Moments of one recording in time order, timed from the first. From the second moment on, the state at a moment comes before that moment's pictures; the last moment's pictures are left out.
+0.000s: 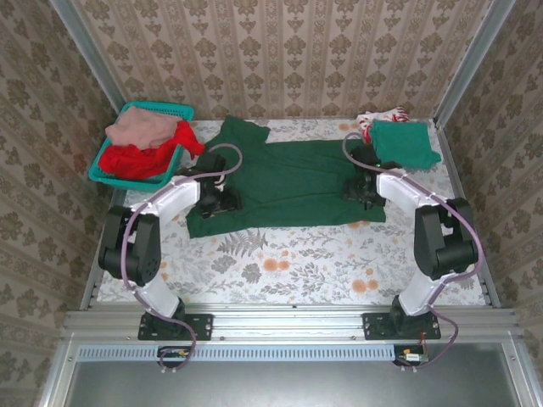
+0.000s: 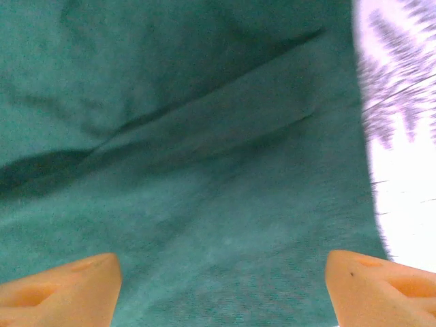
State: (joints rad) left arm -0.38 1.70 1.14 -0.71 0.11 -0.46; right arm 0.20 1.73 1.16 -0.66 0.15 0.40
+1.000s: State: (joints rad) left arm -0.41 1.90 1.45 -0.75 0.17 -0.44; right arm 0.21 1.86 1.17 -0.61 0.11 0.42
